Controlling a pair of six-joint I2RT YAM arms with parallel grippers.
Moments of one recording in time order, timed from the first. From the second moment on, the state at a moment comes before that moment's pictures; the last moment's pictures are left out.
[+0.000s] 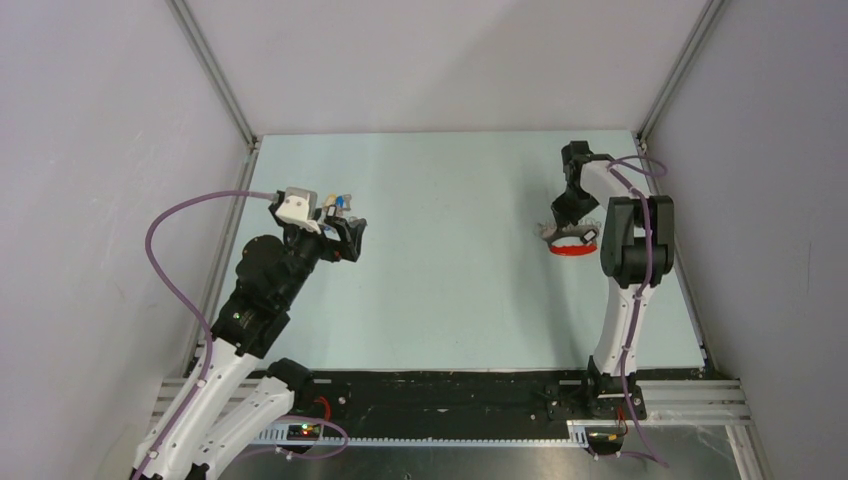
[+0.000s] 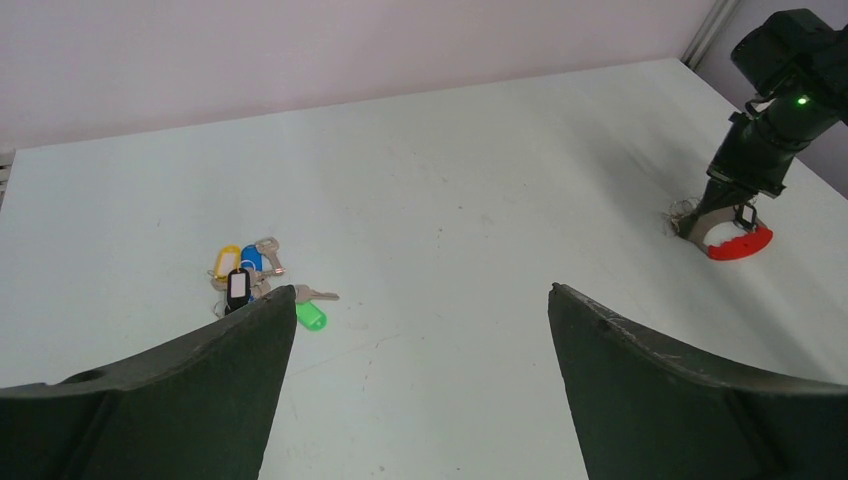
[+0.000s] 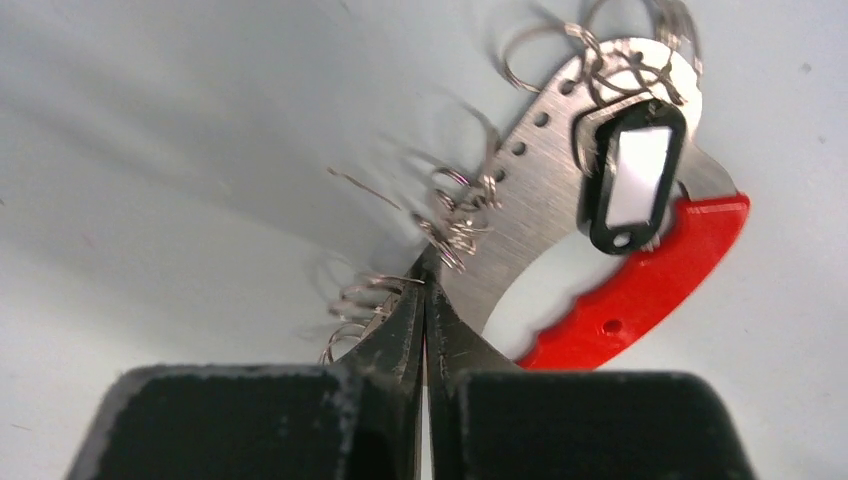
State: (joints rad) left arm -0.46 0.63 0.75 -0.16 -0.10 -0.11; right arm 0.03 2.15 1.67 -0.87 0.21 0.97
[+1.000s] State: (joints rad) left arm -0.46 0.64 0.75 -0.17 -0.09 -0.11; right arm 0.00 2.10 1.59 -0.74 0.17 0.89
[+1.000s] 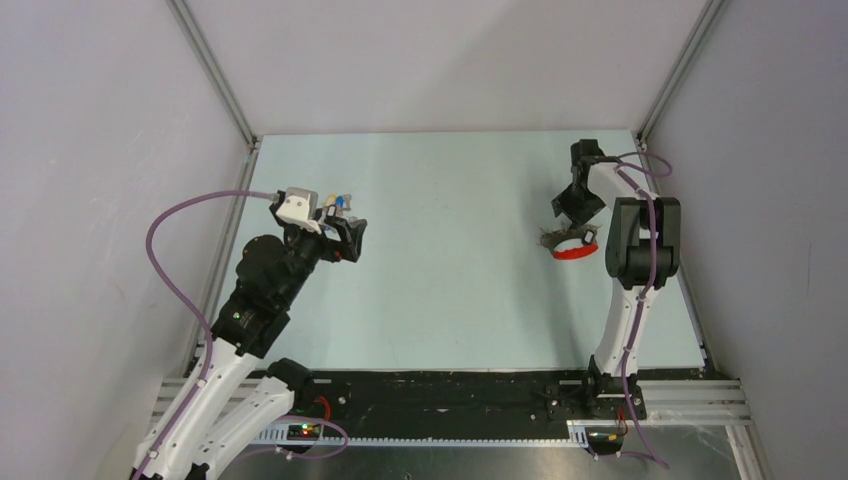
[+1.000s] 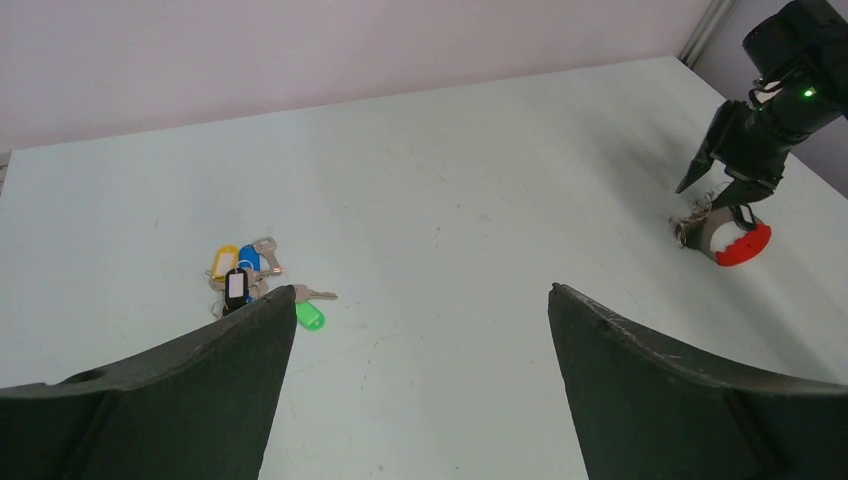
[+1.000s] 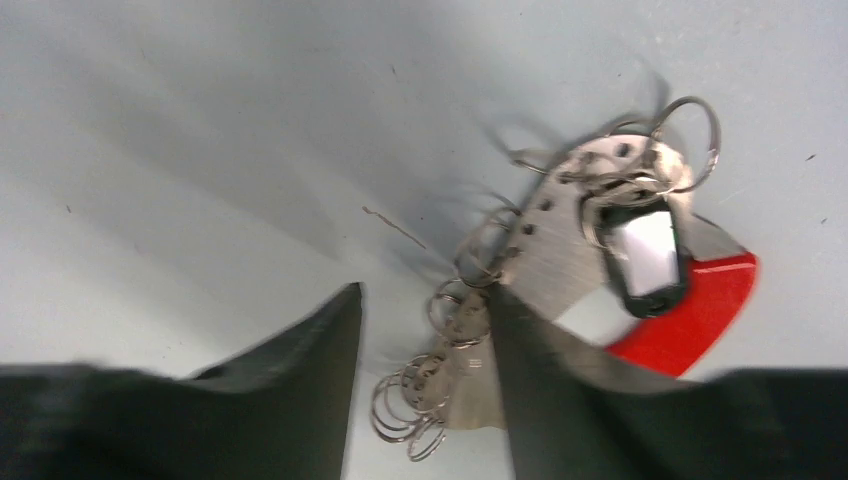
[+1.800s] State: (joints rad) left arm -0.46 0.64 0.75 -0.17 -0.09 -0.10; right arm 0.18 1.72 1.42 -0.52 -0.02 0.71
